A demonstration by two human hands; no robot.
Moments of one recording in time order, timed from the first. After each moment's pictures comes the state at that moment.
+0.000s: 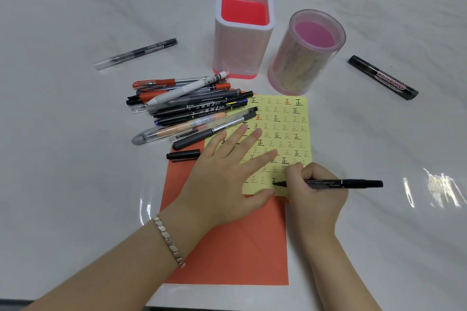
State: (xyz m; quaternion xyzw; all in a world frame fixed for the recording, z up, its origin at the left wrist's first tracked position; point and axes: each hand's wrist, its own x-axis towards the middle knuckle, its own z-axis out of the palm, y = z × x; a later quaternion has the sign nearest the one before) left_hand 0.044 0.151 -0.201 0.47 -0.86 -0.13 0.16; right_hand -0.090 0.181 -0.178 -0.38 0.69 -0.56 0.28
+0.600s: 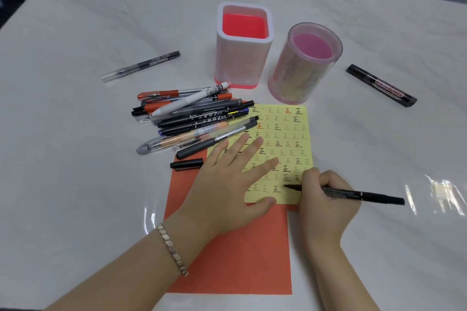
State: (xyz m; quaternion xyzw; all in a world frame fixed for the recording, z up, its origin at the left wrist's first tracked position) left_hand 0.044 0.151 -0.203 0.46 -0.87 -0.14 0.14; right_hand -0.091 0.178 -0.165 -0.29 0.70 -0.59 0.28
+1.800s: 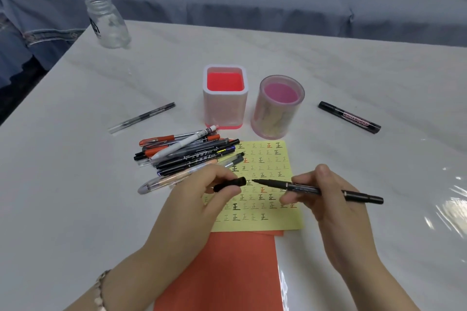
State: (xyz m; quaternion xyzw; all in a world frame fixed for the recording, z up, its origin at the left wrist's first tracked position) left_hand 0.060 0.160 -0.112 0.53 -0.65 -0.41 0.38; right_hand -0.114 0.183 -0.093 -0.38 0.54 -0.57 0.48
